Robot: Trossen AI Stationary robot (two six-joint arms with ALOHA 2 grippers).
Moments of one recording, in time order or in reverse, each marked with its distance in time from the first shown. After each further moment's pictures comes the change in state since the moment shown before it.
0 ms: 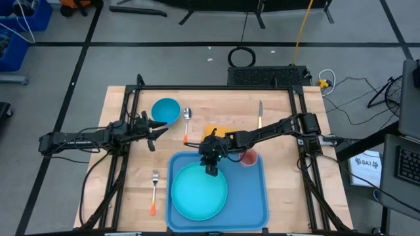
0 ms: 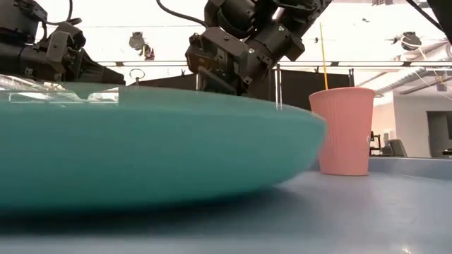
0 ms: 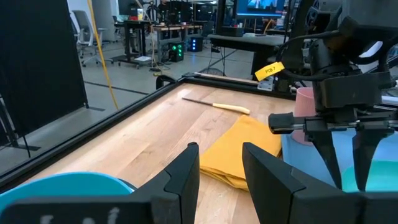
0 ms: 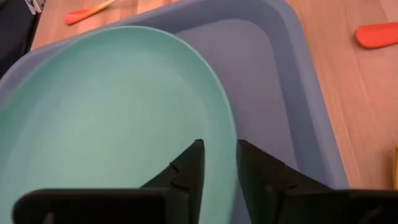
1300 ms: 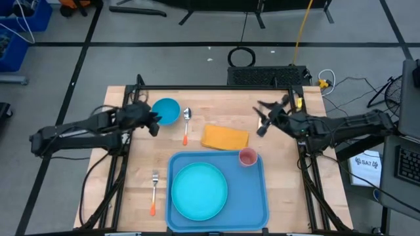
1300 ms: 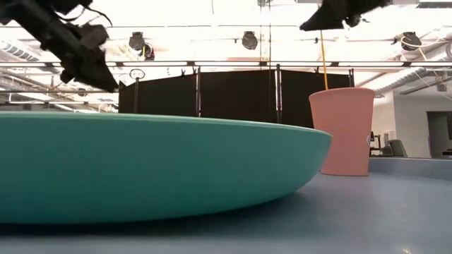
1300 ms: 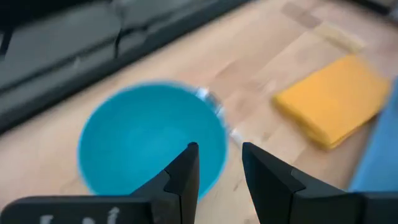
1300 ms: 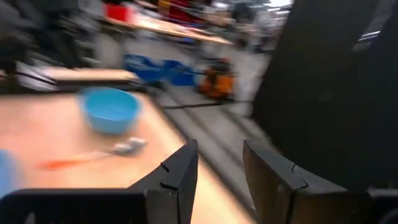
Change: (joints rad) left arm 0.178 0.400 0.530 -0.760 -0.112 -0.319; right arm 0.031 -1.151 -0.612 0.067 1.015 -0.462
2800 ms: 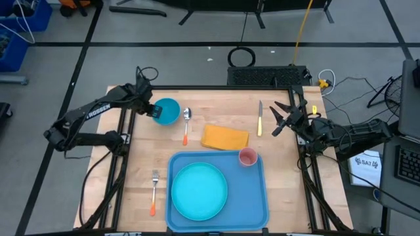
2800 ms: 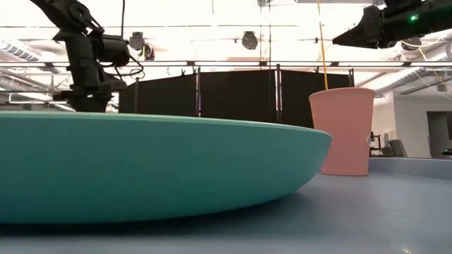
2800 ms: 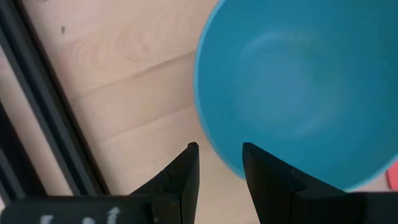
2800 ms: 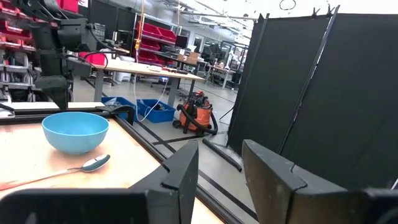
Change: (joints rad) left arm 0.570 0.498 0.222 -0.284 0.290 0.058; right arm 0.000 -0.442 -0.386 0.240 0.032 -0.137
